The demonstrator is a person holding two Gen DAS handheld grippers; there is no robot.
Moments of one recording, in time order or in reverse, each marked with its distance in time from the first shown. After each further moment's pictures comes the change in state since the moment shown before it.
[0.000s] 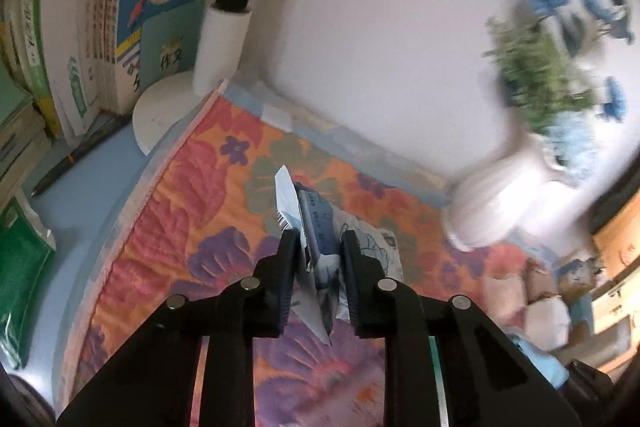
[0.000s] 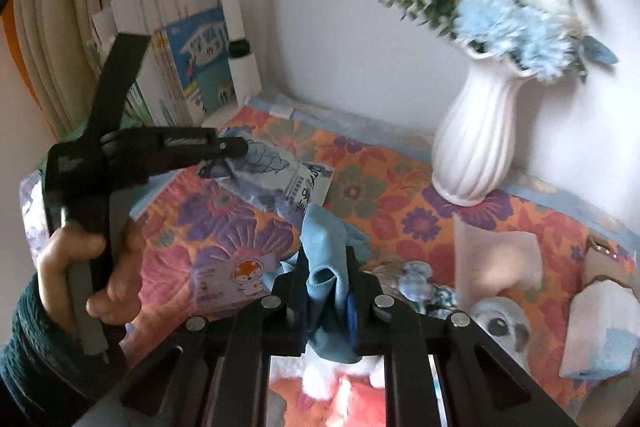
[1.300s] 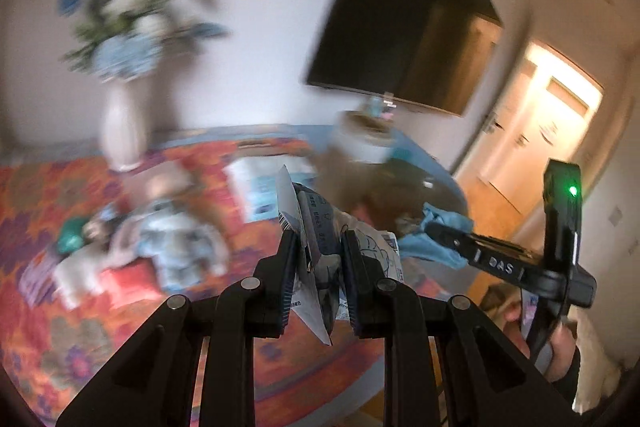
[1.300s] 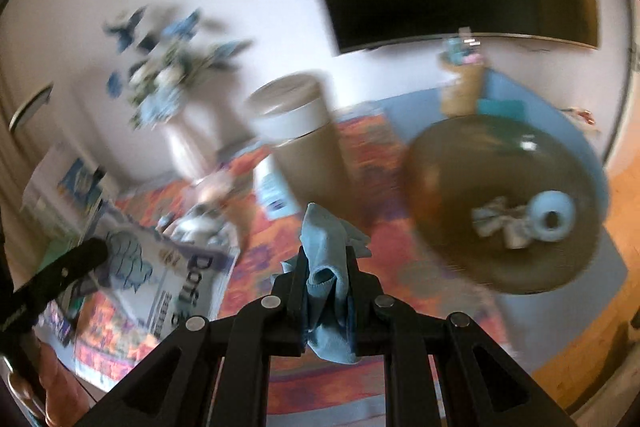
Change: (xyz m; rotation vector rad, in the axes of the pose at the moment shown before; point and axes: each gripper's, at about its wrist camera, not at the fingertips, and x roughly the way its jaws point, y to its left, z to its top) left arm -0.147 -0.289 -0.198 0.576 0.096 -0.498; right arm -0.287 -0.198 -0.197 0.599 -0.138 -0.327
